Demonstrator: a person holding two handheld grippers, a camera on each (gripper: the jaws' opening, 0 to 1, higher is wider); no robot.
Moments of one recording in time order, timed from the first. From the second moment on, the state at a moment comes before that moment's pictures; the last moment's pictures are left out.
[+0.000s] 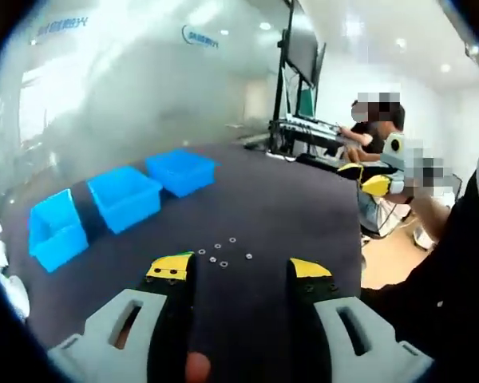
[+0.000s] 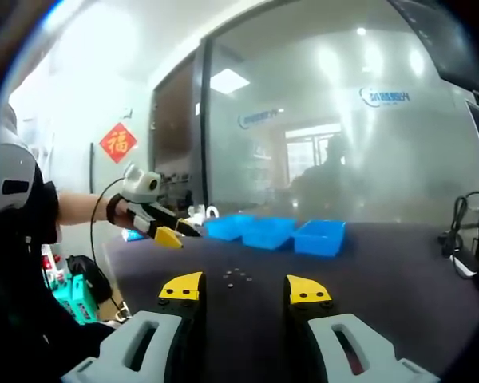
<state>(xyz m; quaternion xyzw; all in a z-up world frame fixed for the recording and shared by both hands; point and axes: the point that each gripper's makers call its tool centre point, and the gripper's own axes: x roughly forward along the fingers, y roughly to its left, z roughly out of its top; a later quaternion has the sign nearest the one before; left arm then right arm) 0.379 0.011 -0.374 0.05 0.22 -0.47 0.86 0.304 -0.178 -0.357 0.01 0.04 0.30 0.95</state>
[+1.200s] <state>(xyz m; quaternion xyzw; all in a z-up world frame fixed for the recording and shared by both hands) 0.389 -0.050 -0.439 0.17 0.41 -0.47 0.76 0.310 -0.191 -0.370 0.03 0.05 0.28 0.96</state>
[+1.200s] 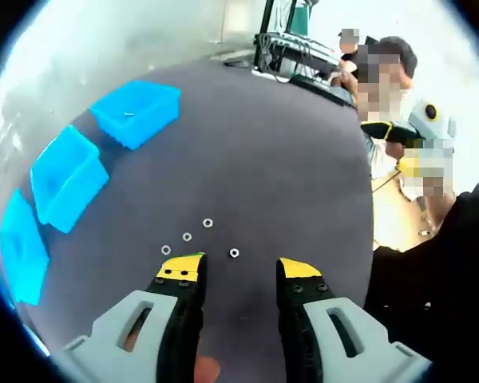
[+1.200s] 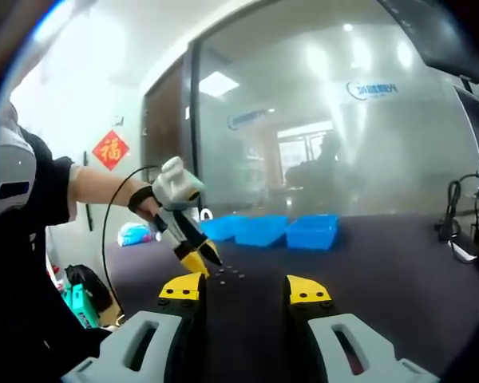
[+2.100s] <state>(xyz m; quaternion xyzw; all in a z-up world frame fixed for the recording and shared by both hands) 0.404 -0.049 -0.467 0.22 0.42 -0.45 0.76 0.312 -0.193 -0.372 0.05 0.04 0.28 0.96</state>
